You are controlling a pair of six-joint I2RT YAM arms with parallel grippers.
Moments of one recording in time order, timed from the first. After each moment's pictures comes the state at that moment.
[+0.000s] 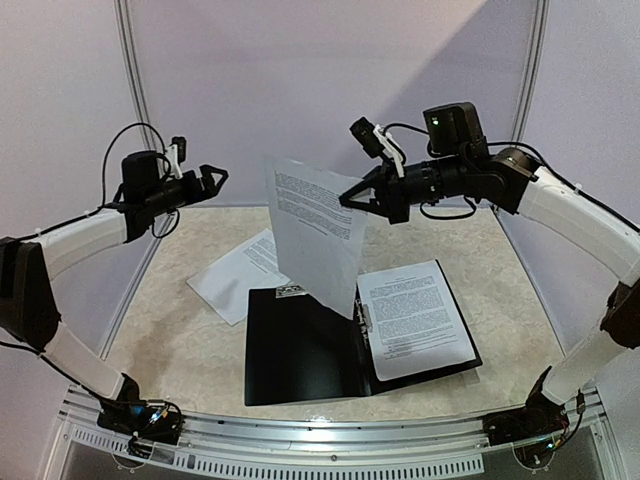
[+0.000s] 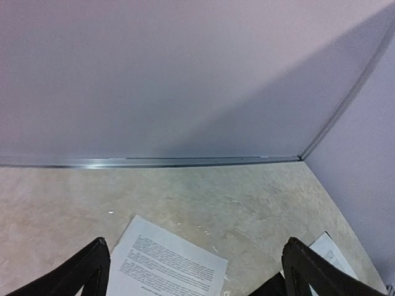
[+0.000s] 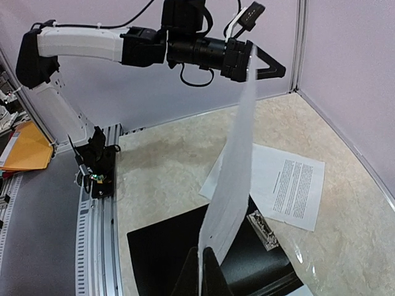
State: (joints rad) left arm -0.16 1.48 1.07 0.18 0.30 -0.36; right arm 0.77 1.55 1.62 -0.49 -0.58 -0.09
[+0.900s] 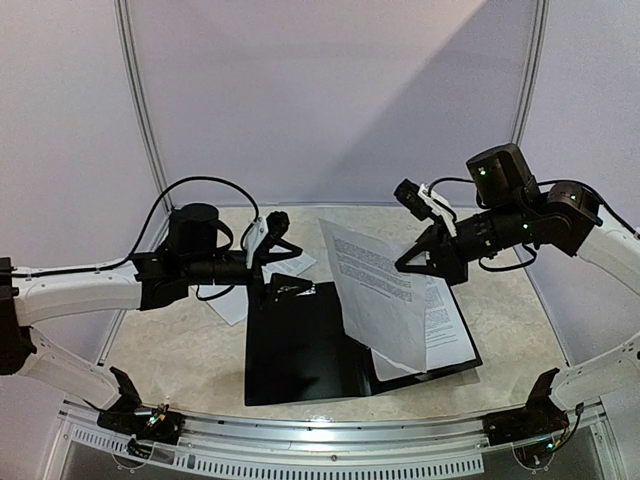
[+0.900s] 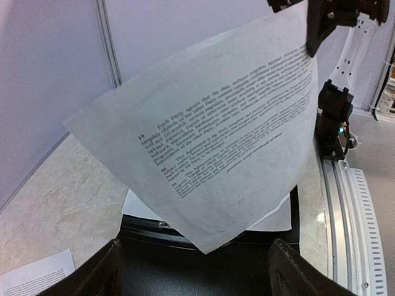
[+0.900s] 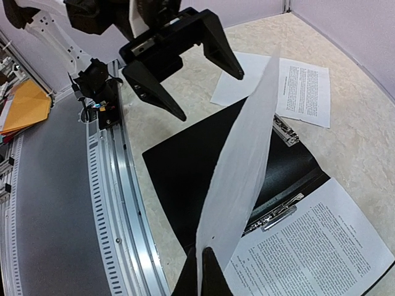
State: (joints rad) left arm -0.80 1.29 0.80 0.20 0.47 0.19; right arm 0.83 1.22 1.34 -0.80 -0.42 -0.08
